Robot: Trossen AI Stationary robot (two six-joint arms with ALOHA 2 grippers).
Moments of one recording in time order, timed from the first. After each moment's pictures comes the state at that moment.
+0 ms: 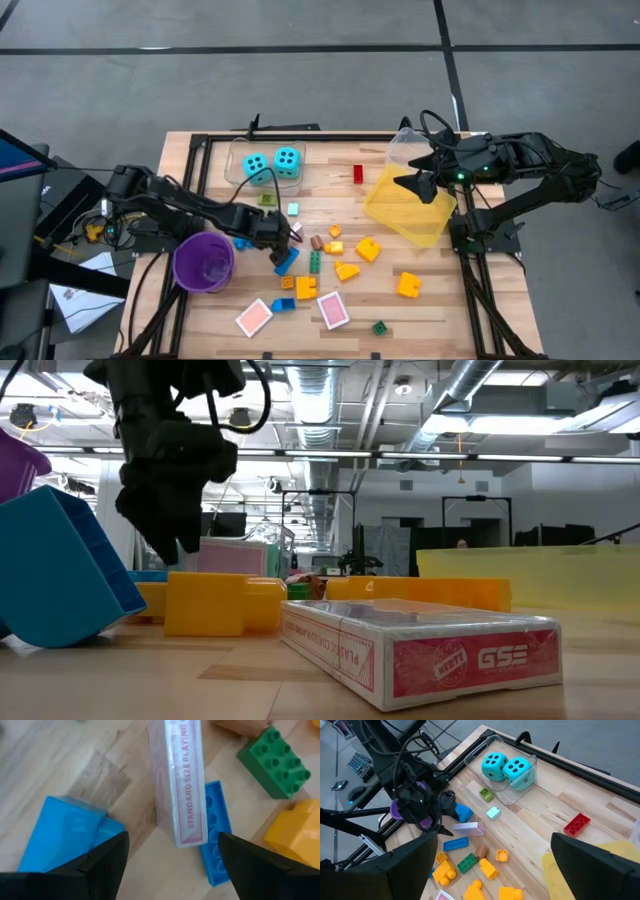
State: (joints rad) left arm -0.19 1.53 0.87 -0.58 -0.12 -0.90; right arm 0.14 1.11 1.60 -1.12 0.39 0.79
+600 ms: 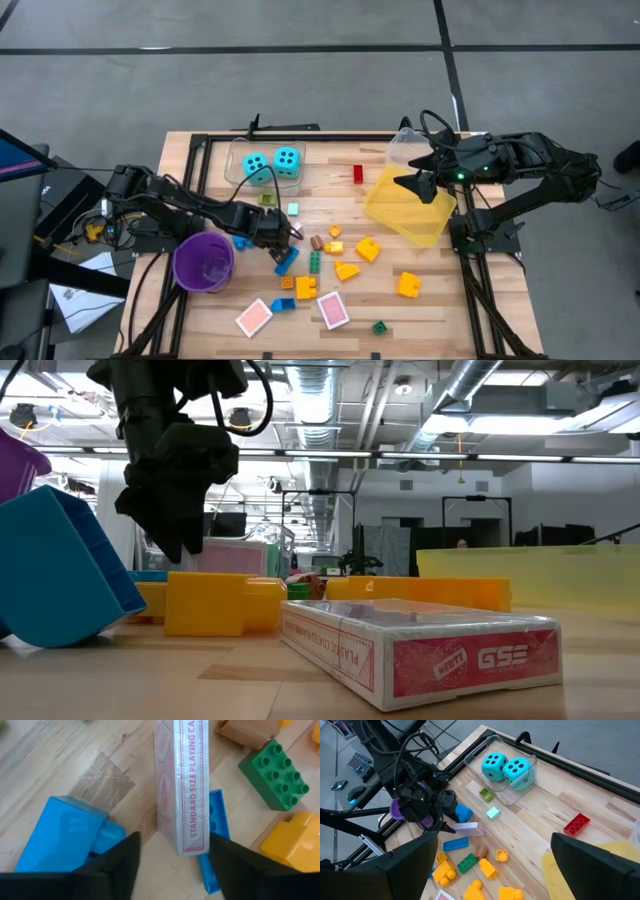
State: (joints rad) left arm -0.17 1.52 0.87 -0.57 -0.12 -0.93; right arm 0.14 1.11 1.60 -1.12 0.39 0.79
